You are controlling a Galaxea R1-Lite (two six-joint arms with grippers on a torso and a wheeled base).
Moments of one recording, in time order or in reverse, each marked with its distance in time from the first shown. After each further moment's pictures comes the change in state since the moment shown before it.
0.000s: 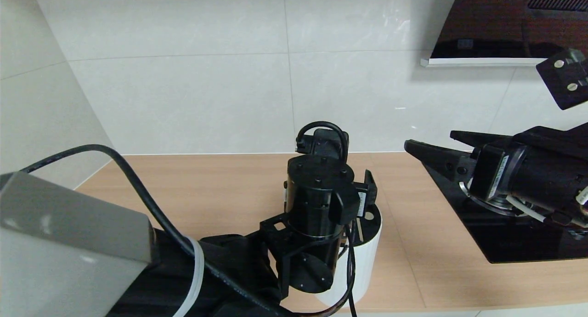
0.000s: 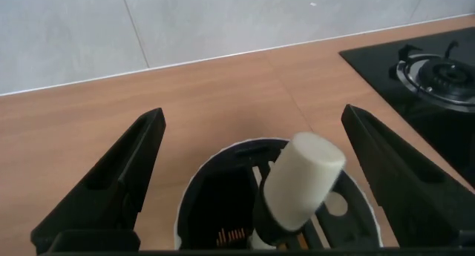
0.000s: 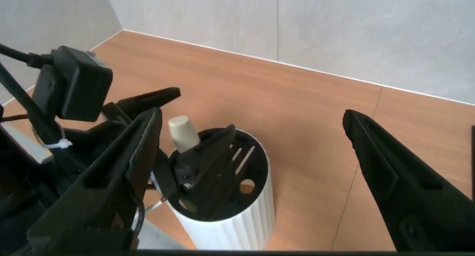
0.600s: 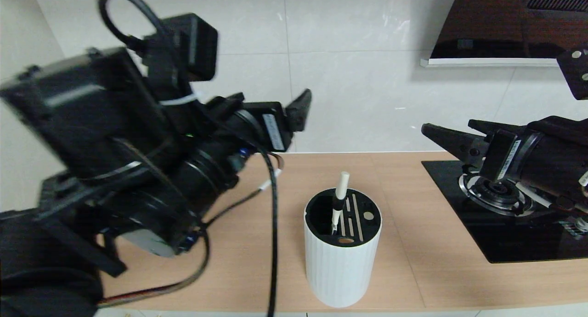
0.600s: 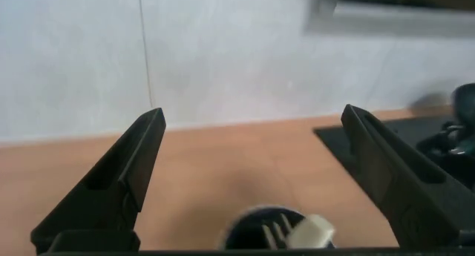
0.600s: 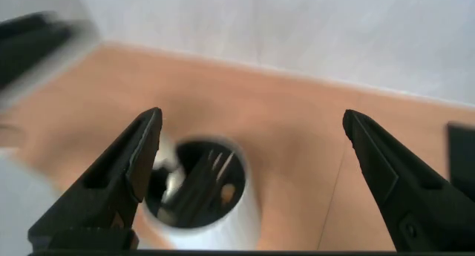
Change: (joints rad) left arm 0.157 -0.414 0.142 -0.032 -0.204 0.045; right arm -0.094 -0.002 0.026 -0.086 0.002 -0.001
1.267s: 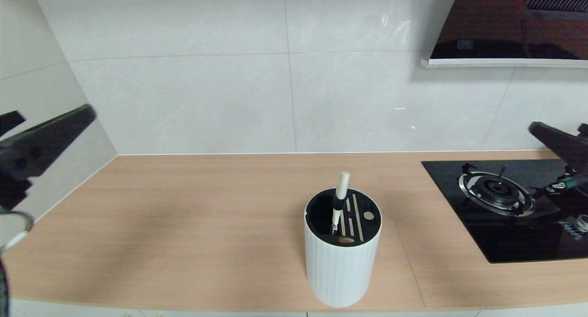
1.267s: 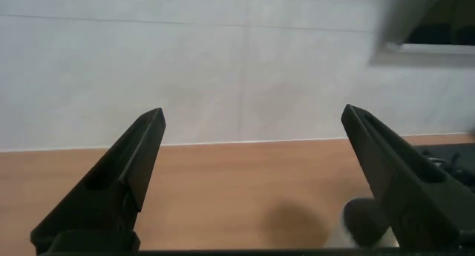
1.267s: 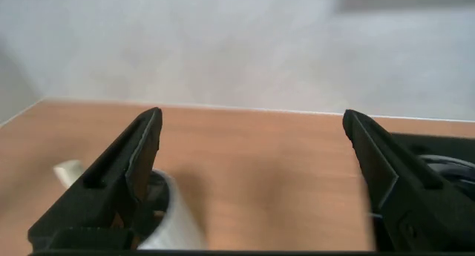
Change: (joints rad) left arm 0.329 -0.688 0.280 0.420 -0.164 0.013; right arm -0.263 -0.312 0.256 -0.094 0.045 -0.018
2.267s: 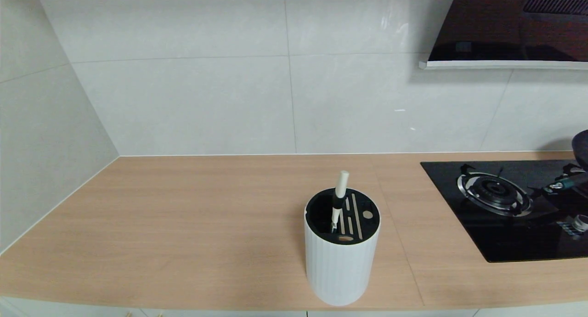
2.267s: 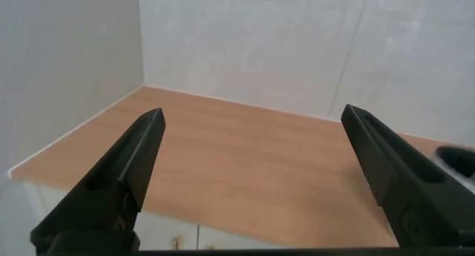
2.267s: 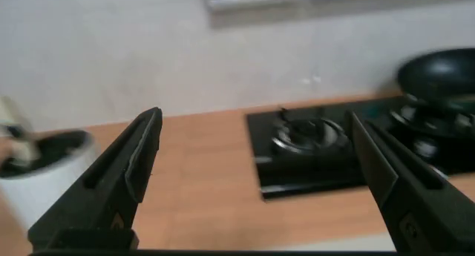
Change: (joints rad) left arm 0.470 -0.856 0.287 0.607 -0.109 -0.060; right arm -0.366 -0.954 0.321 0.623 0.001 -0.060
